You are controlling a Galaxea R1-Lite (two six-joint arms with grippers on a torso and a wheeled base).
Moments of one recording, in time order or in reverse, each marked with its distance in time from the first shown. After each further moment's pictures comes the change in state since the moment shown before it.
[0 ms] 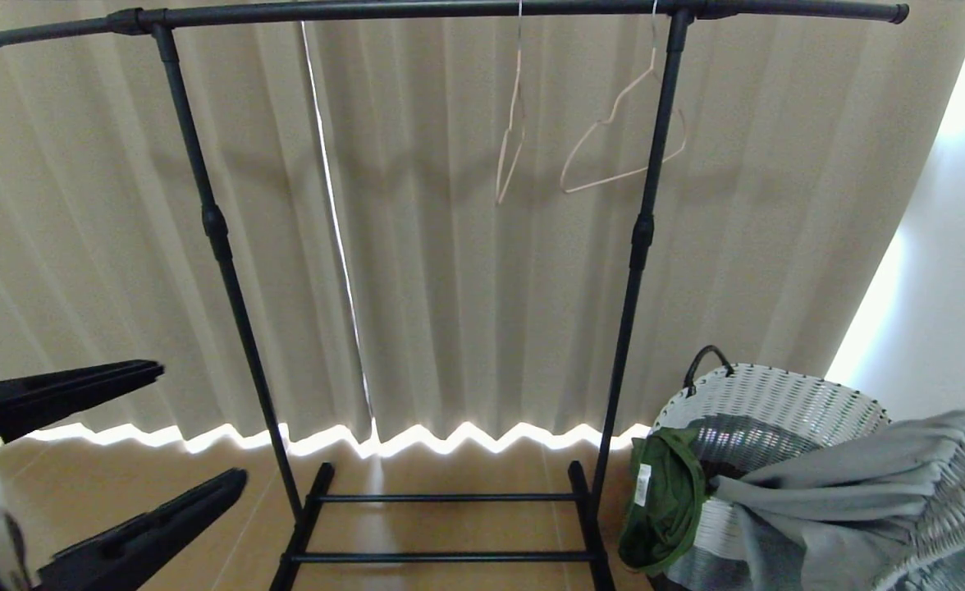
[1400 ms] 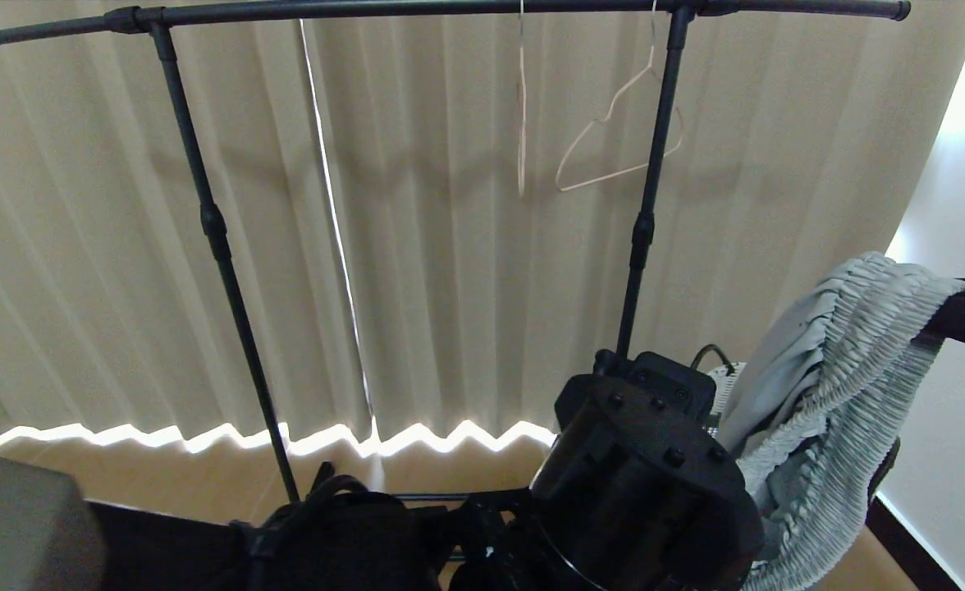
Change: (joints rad) left arm -0.576 1.035 -0.592 -0.132 0.390 -0.391; right arm 0.214 0.223 -0.166 -0.257 0.003 0.109
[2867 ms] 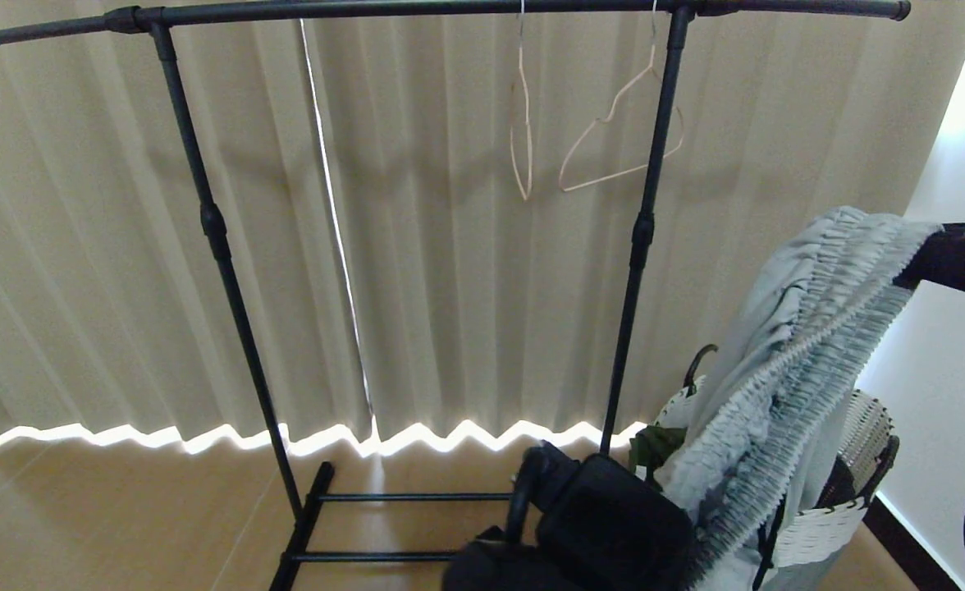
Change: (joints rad) left arm -0.157 -0.285 0.267 0.083 0.160 0.022; right arm 0.008 0.086 -0.118 -0.007 -0.007 0.005
